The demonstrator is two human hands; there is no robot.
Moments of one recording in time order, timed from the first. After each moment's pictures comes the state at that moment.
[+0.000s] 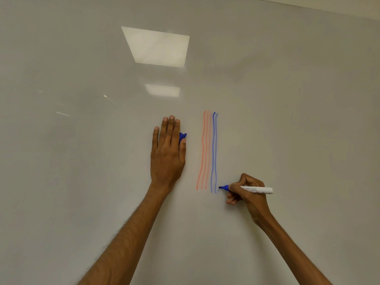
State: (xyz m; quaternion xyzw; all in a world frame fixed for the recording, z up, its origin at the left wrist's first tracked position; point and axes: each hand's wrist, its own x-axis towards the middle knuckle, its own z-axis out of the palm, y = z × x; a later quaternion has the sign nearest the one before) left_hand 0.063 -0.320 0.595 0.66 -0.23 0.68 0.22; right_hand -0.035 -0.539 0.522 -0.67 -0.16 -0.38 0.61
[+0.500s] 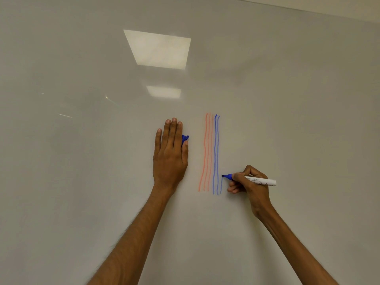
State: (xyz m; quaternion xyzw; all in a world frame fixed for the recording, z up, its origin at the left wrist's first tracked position) left_hand 0.062 -0.320 0.595 0.67 -0.23 0.68 0.21; right_hand -0.039 -0.532 0.546 -0.63 -0.16 -0.40 0.64
